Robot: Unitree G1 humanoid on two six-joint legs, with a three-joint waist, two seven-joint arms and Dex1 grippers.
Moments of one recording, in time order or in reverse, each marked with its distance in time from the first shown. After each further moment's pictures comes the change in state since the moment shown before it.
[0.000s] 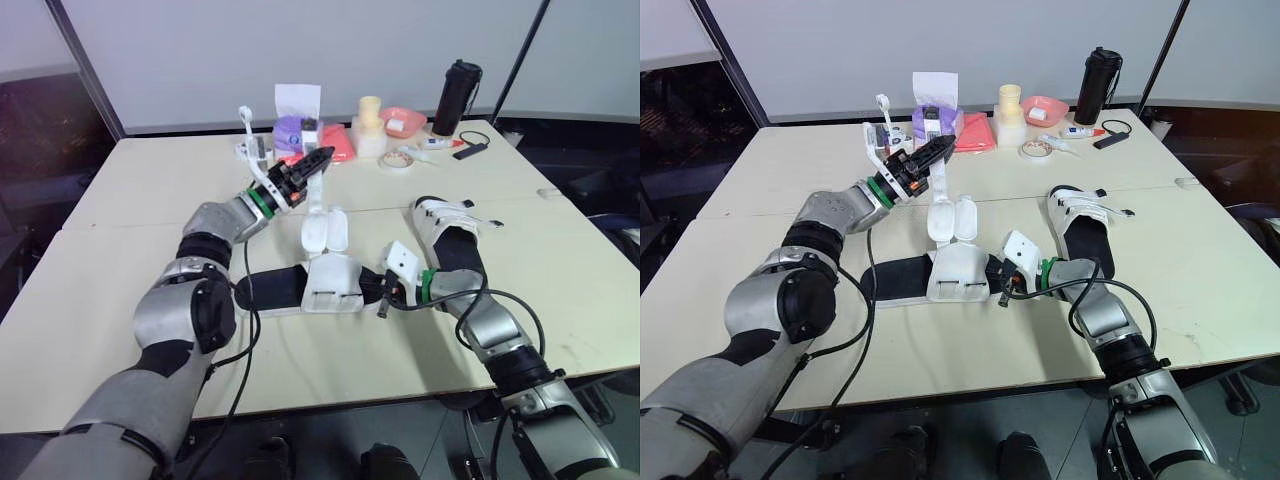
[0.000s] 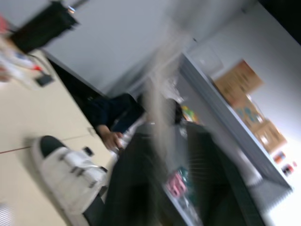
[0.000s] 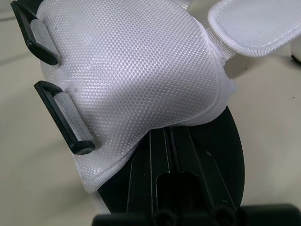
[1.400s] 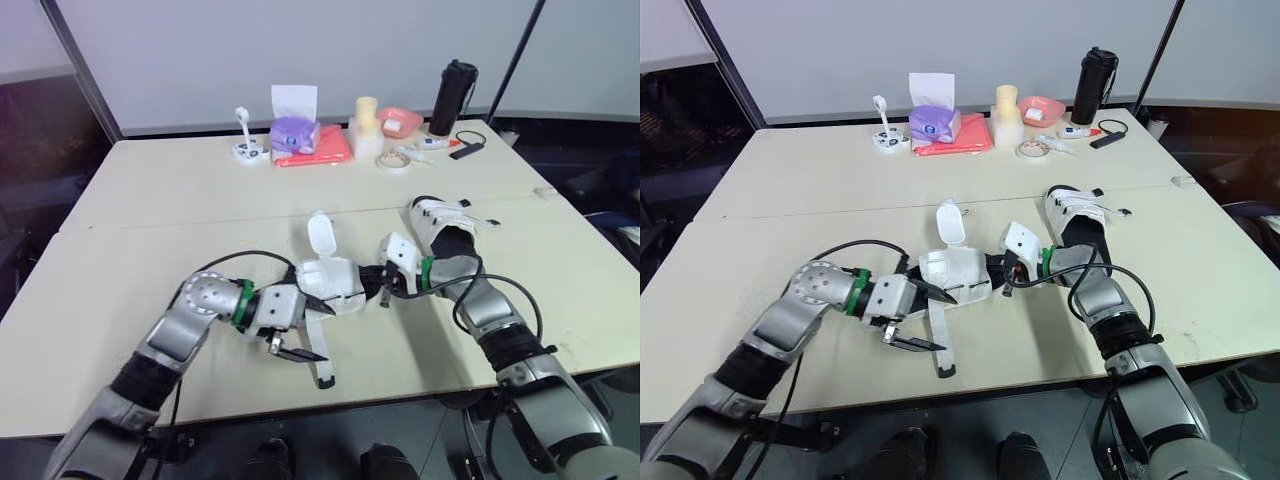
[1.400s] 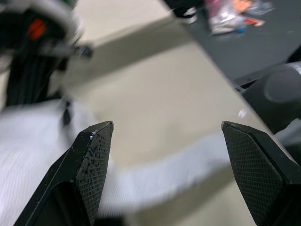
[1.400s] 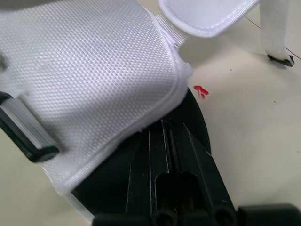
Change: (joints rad) left arm 0.819 0.400 -0.717 -1.145 0.426 -0.674 -0.293; right arm -0.137 -0.007 0.018 0.272 -0.019 -0.173 0.069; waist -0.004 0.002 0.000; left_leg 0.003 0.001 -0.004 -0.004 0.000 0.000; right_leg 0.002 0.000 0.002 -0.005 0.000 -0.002
